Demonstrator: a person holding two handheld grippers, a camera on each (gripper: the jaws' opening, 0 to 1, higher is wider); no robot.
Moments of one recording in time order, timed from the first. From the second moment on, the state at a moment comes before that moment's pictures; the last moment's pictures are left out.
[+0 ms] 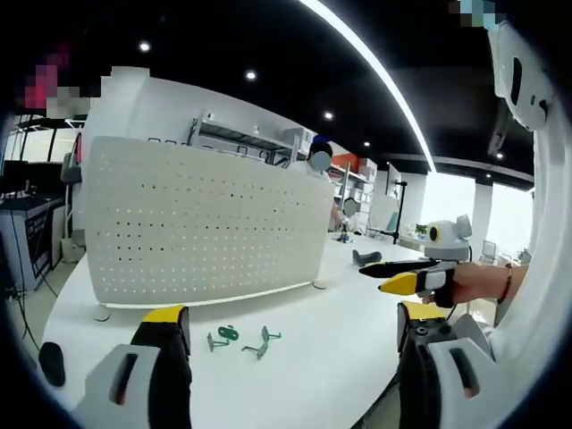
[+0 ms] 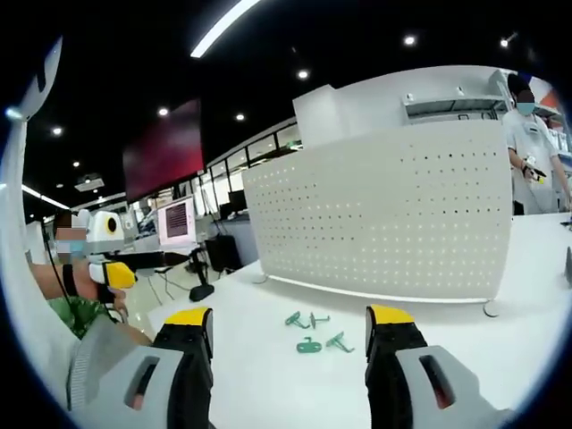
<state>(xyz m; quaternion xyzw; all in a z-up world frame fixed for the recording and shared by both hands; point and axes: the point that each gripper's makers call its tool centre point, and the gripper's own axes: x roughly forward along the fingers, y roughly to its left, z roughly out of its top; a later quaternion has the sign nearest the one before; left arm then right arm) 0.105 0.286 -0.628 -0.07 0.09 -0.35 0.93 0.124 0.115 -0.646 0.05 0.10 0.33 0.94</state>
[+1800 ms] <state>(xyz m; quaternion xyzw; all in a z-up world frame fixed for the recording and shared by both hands) 0.111 0.267 -0.672 -0.06 0.16 -0.37 0.91 0.109 0.119 -0.661 0.05 0.13 0.32 0.94</state>
